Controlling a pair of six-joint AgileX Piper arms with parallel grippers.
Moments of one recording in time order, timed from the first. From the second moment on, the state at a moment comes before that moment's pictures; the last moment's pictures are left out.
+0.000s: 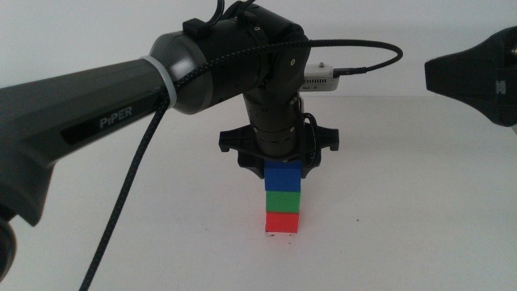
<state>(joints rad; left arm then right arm) -0.74 1.95 -1.72 0.04 1.16 -0.66 0.68 0.97 -1.22 -0.17 0.88 0.24</state>
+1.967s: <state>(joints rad) -0.01 0.66 -1.12 -0.05 1.11 0.00 0.68 0.97 -1.22 -0.17 0.88 0.24</state>
